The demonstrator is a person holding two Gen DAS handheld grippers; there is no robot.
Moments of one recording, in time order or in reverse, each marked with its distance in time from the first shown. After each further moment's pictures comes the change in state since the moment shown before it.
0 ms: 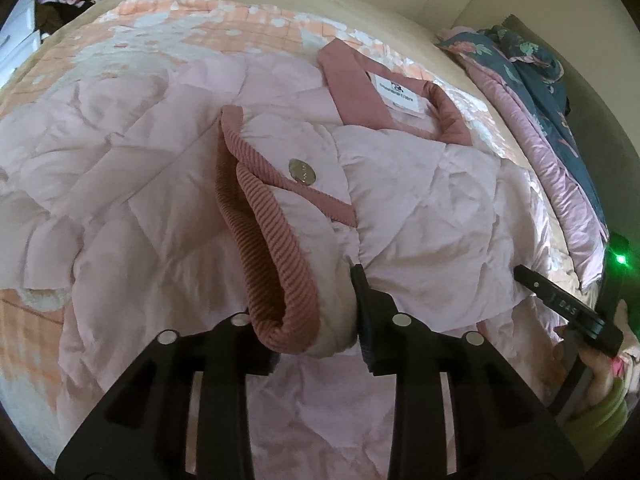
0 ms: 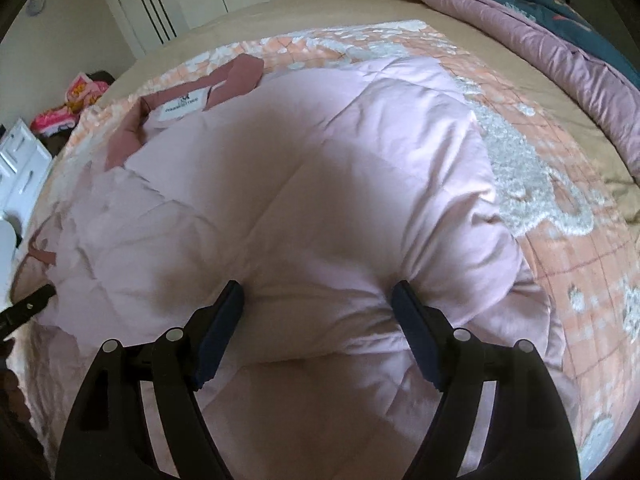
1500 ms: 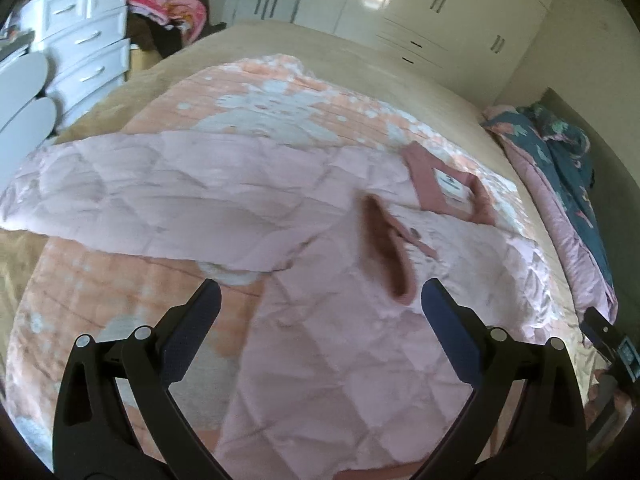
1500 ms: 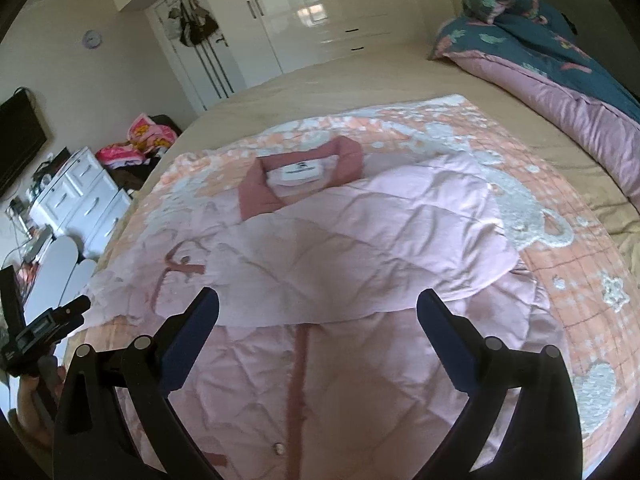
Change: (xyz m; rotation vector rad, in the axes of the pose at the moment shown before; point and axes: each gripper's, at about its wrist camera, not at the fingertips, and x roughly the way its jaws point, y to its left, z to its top) left arm -0.149 0.076 -0.032 -0.166 -0.232 0.143; right arm -0.143 0.070 -0.027 -0.033 -0.203 0.183
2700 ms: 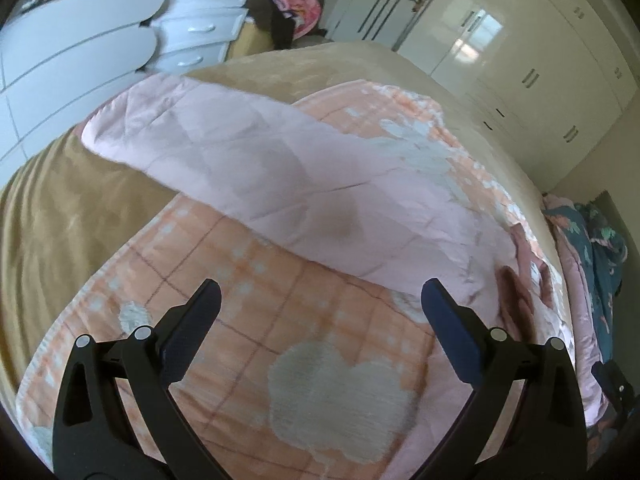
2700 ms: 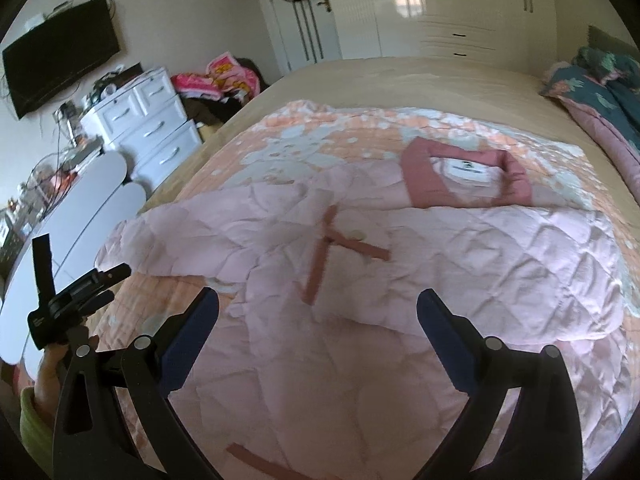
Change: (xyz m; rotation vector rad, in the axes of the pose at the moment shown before) left arm -0.014 0.180 -0.013 -0.333 -0.078 0.114; right arm 0.058 0.200 -0.021 -0.306 0.090 0.147
